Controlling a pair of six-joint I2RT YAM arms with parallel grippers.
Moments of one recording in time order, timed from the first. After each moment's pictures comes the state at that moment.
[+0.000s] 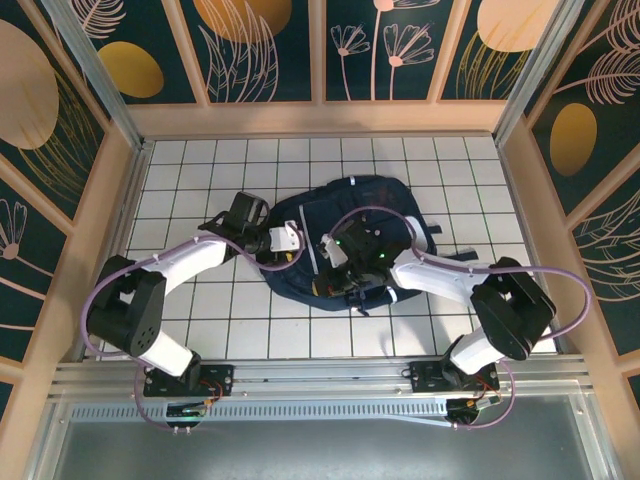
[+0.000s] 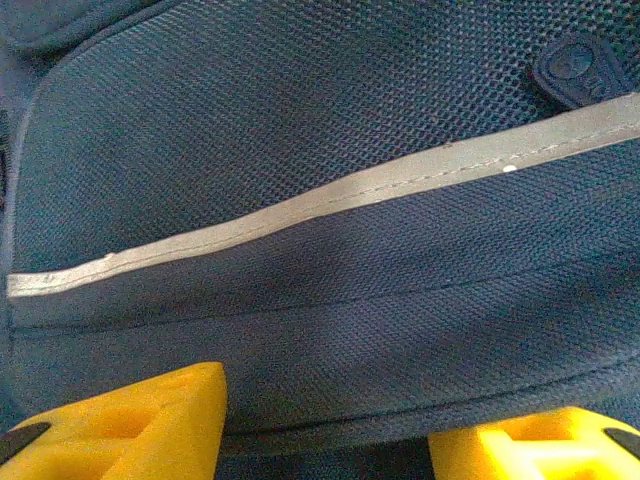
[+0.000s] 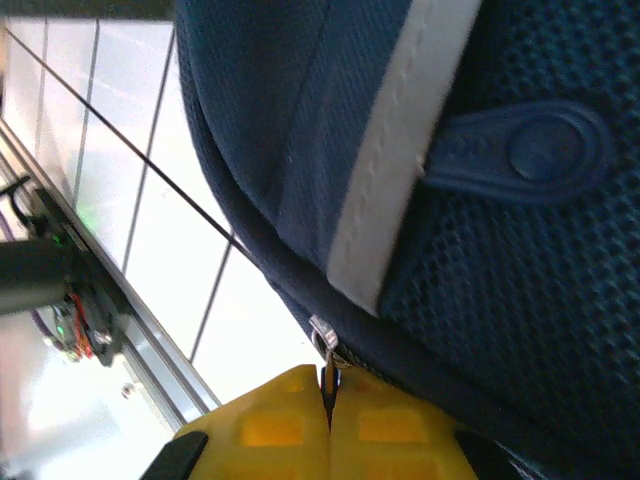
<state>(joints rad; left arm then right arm) -0.46 1.55 0.88 -0.25 0.45 0.97 0.85 1.52 0.85 -0.28 -0.49 0.57</state>
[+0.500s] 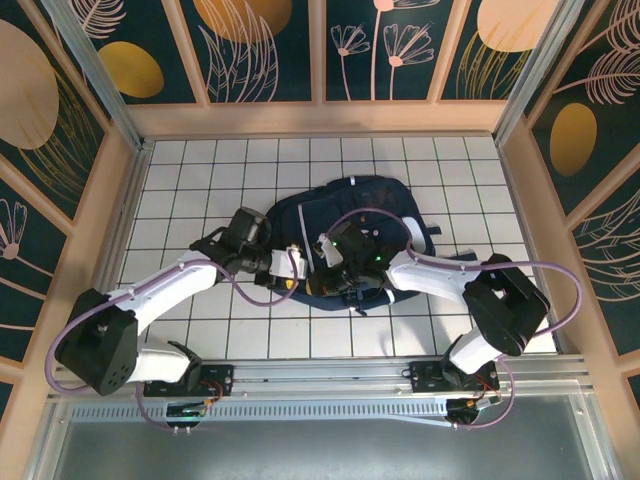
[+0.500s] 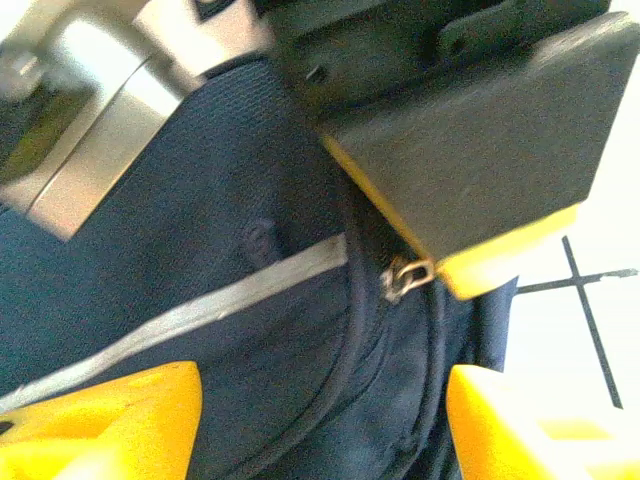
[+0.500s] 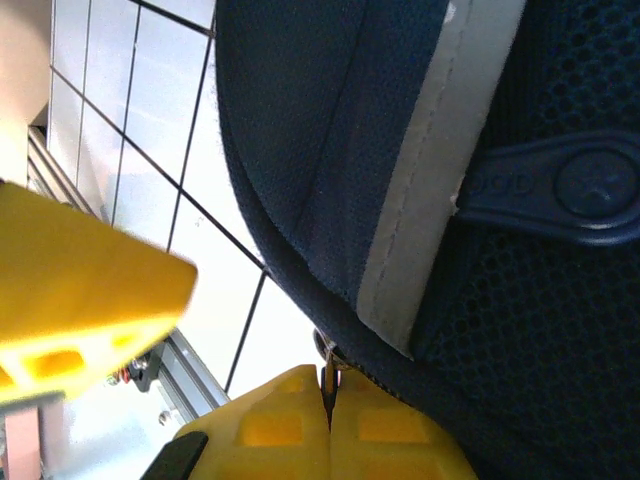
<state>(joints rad) -0.59 1.35 0.80 -0.38 0.51 1.07 0.86 1.55 0.83 -0.19 -0.51 0.62</state>
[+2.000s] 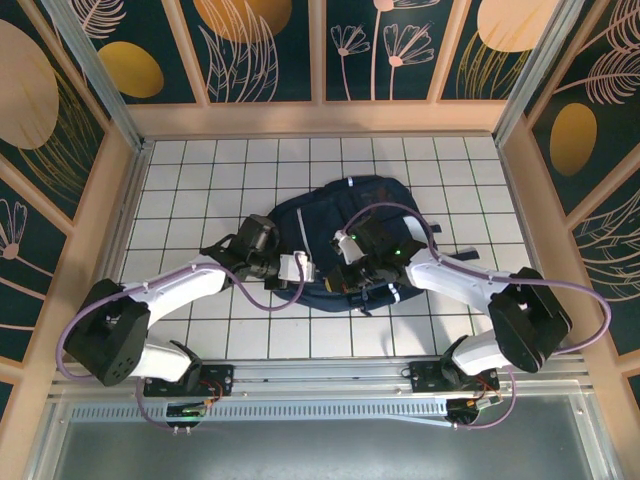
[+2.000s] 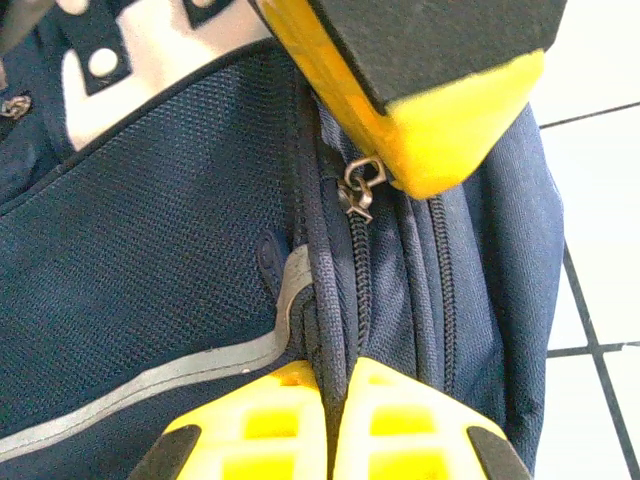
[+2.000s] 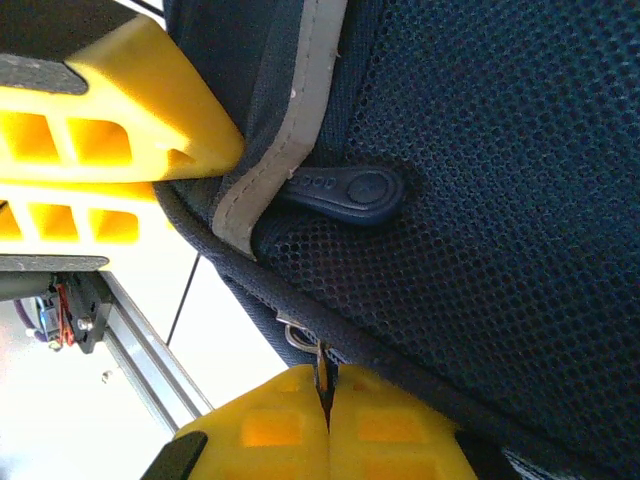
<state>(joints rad) -0.61 1.39 0.72 -0.19 0.55 0.95 0.77 1.41 0.81 -0.39 -0.49 0.44</state>
